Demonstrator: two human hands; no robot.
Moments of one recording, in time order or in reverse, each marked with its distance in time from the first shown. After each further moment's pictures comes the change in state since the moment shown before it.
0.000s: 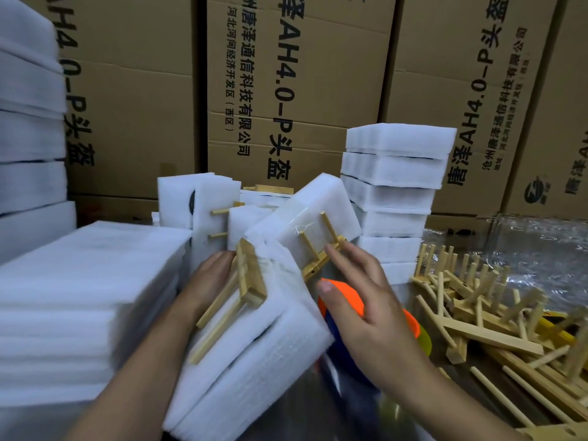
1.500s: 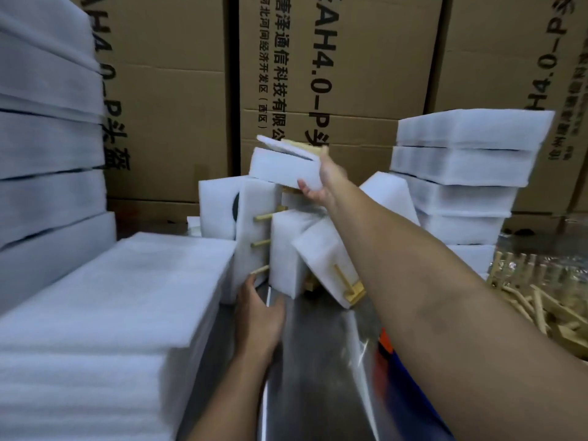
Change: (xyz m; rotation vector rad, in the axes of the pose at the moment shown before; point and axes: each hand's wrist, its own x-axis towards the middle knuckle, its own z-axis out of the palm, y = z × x) left_hand -0.005 -0.036 0.024 -0.004 0.268 -0.121; right_hand 0.292 -0.002 0.112 0.982 0.158 0.669
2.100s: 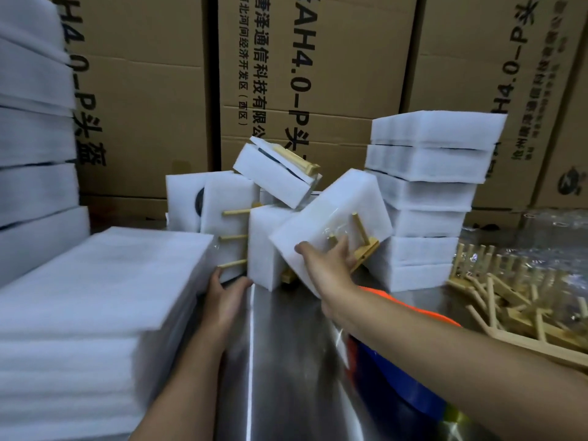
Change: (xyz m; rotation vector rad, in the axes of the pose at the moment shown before) left_hand 0.019 -0.001 -0.014 -0.295 -0.078 -0.200; right_hand -0.108 0.089 -0.099 -0.667 0.211 -0.198
